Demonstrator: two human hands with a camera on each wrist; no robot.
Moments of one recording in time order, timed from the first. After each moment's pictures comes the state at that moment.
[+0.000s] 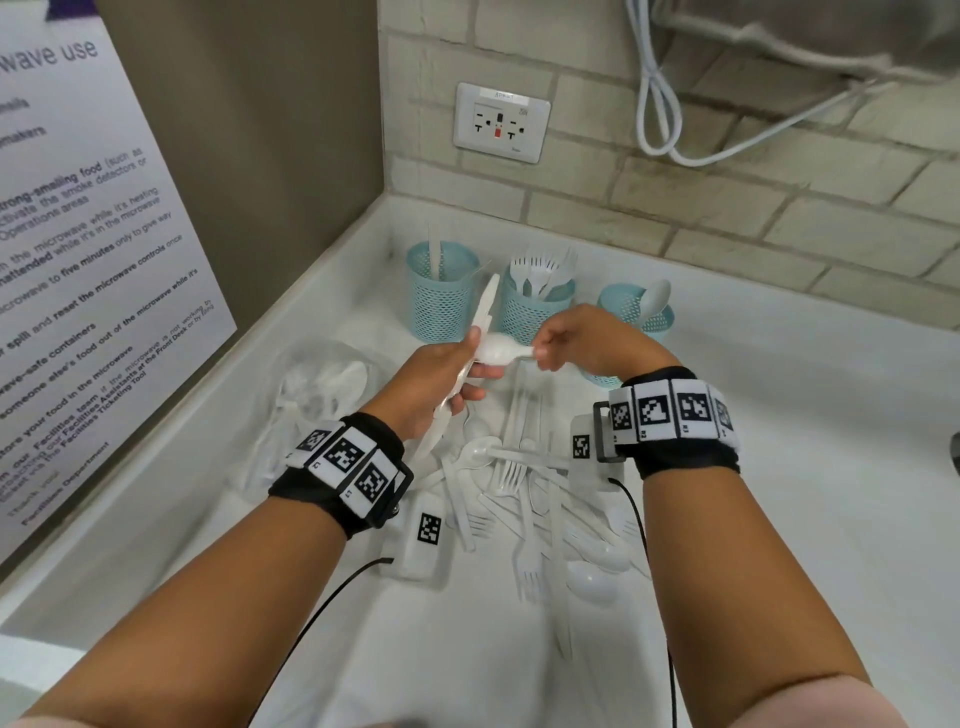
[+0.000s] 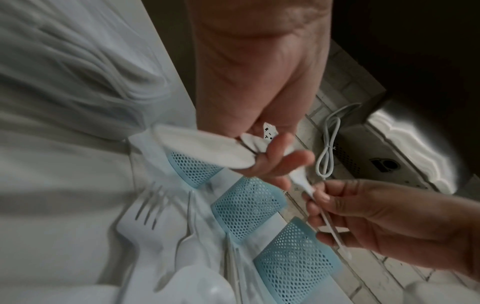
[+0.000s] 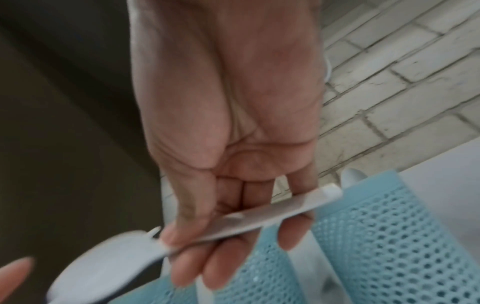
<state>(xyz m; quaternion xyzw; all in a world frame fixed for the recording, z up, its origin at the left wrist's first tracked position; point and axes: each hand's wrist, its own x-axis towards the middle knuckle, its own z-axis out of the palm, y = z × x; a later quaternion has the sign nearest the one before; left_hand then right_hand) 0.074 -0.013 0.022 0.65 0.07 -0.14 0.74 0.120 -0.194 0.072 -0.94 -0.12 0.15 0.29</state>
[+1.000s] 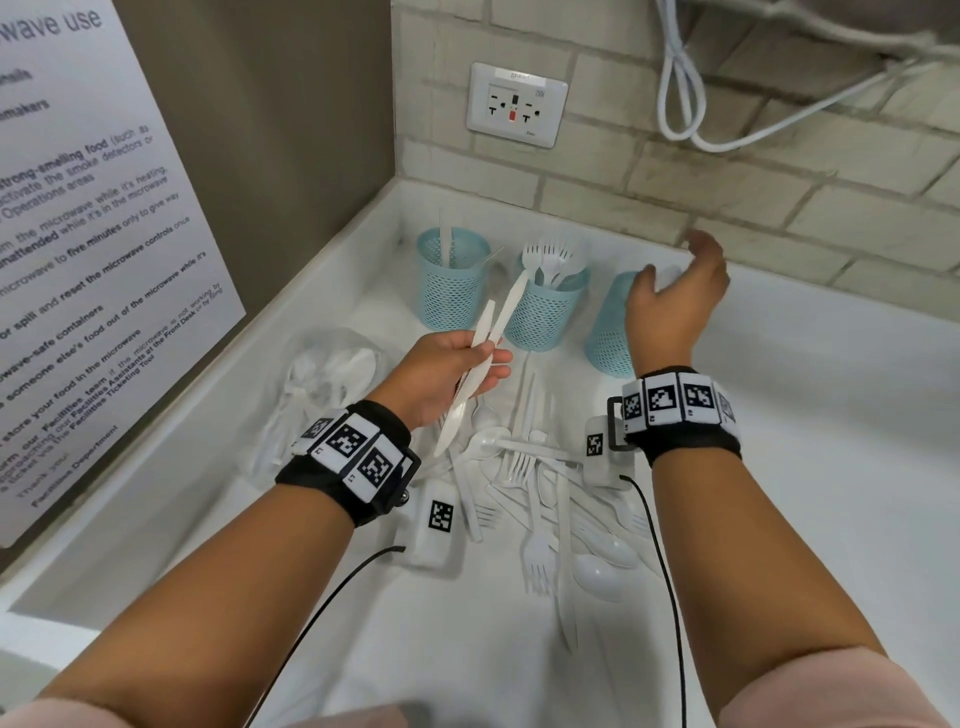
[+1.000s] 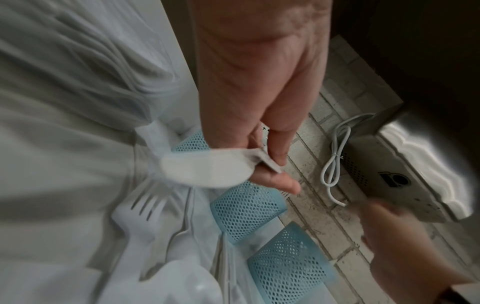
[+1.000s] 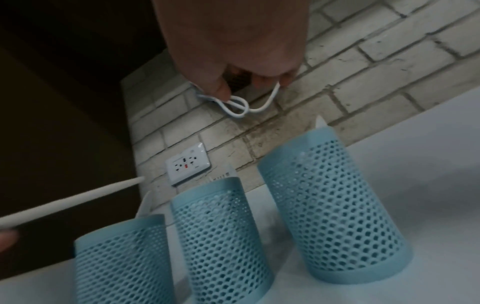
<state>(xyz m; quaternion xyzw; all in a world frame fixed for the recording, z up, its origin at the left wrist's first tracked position) 0.076 -0.010 0.017 0.58 0.07 -0.15 0.79 0.148 -0.224 0.040 -0.82 0.06 -0.40 0.40</state>
